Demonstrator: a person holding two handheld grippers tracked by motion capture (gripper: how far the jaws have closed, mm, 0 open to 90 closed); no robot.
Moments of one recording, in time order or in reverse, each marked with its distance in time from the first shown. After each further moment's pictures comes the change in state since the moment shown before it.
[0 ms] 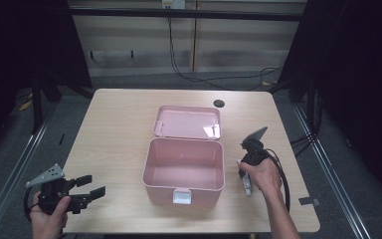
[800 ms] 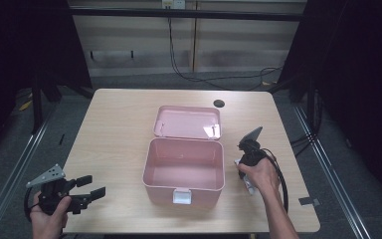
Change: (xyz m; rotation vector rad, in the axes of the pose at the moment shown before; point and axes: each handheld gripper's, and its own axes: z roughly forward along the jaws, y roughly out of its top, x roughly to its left) left arm 0.000 0.000 0.001 0.007 0.003 0.002; right arm 0.006 0.003 0.005 0.025 -0.055 -0.043
